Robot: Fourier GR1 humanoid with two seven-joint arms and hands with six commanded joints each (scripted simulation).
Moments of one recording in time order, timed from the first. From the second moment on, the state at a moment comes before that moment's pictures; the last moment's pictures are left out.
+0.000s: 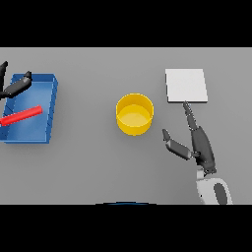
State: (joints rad) left arm -0.57 0.90 -0.57 -1.20 0.22 0.25 0.50; right arm 0.07 -0.09 0.17 -1.66 0.33 -0.05 -0.09
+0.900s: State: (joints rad) left arm -0.59 0.86 -0.59 -1.19 0.21 0.26 0.51; right arm -0.43 -0.37 0.45 -1.43 0.69 0.28 -0.11
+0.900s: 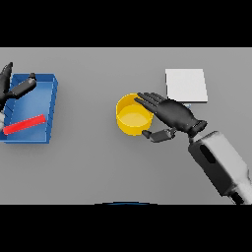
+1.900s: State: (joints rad) left arm -0.59 0.87 -0.58 -1.17 0.22 0.25 0.49; right arm -0.67 -0.32 0.62 -1.13 0.78 0.46 -0.18
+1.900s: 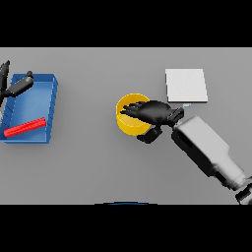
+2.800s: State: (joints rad) left arm -0.59 0.88 -0.58 -1.20 0.22 0.26 0.50; right arm -0.69 -0.33 0.67 -1.13 0.76 0.55 -0.15
